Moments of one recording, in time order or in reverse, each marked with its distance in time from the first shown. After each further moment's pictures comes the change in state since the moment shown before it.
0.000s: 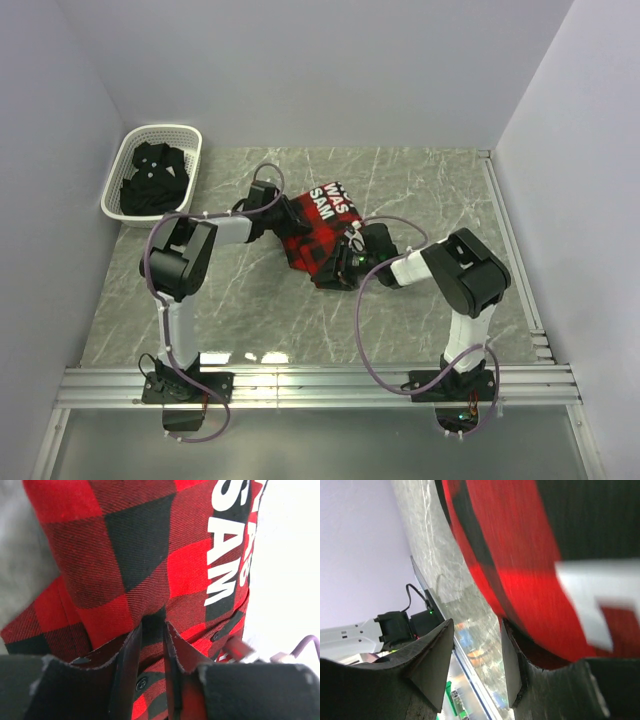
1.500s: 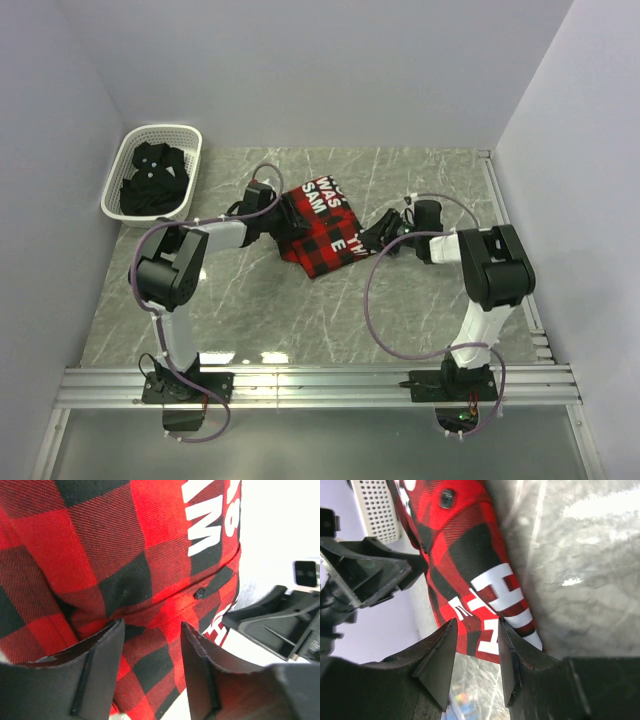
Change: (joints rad) left arm 0.005 -0.076 -0.059 0.011 0.019 0.097; right arm -0.385 0.016 0.074 -0.032 0.002 -0.106
